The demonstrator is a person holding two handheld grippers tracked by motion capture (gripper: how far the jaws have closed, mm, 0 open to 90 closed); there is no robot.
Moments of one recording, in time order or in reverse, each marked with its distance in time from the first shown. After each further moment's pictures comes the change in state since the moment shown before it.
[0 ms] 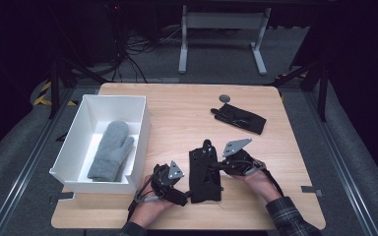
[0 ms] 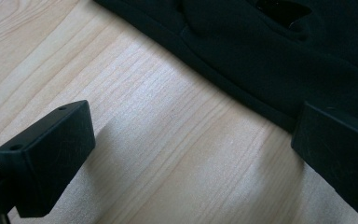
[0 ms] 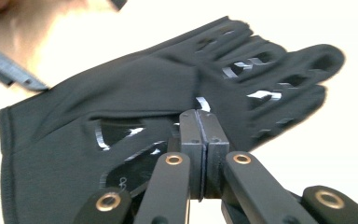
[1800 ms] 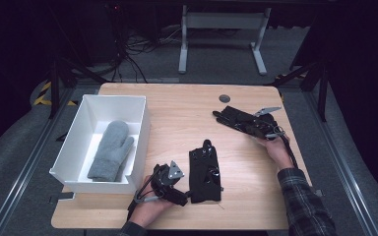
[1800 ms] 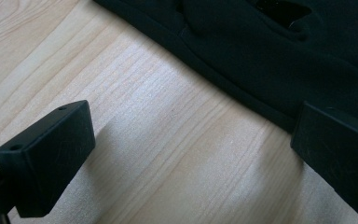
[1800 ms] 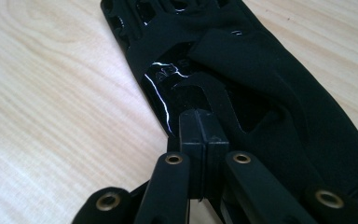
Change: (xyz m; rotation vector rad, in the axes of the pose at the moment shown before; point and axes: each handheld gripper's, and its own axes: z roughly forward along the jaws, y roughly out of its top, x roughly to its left) left arm 0.000 0.000 0.000 -0.003 0.000 -0.001; right arm -0.148 -0.034 -0.032 0.025 -0.403 0.341
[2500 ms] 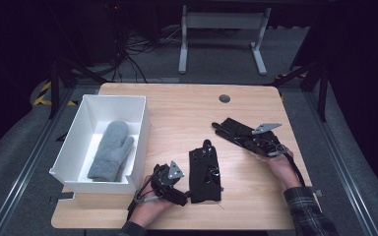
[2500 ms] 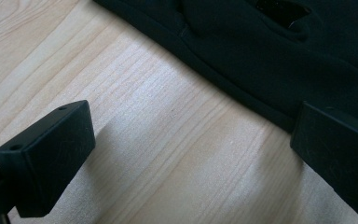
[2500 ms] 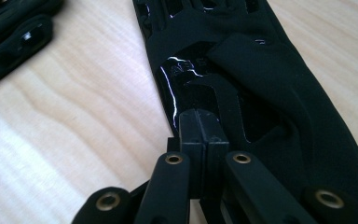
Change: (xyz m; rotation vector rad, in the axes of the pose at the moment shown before) left arm 0.000 0.000 -0.001 0.006 -0.004 0.001; right arm 0.046 -0.032 -0.031 0.020 0.048 -0.112
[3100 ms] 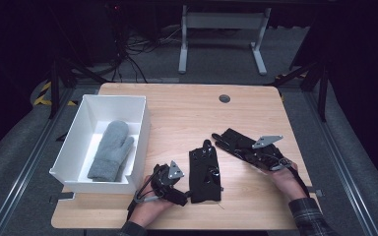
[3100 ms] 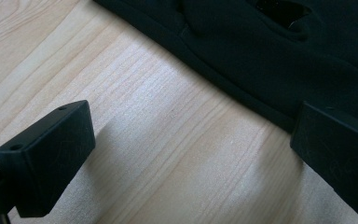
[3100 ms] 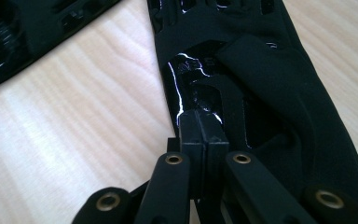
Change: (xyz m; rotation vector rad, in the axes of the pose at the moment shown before) left arm 0.000 0.000 0.000 0.000 -0.001 -0.001; right arm 0.035 -0.020 -0.024 0.039 0.036 -0.069
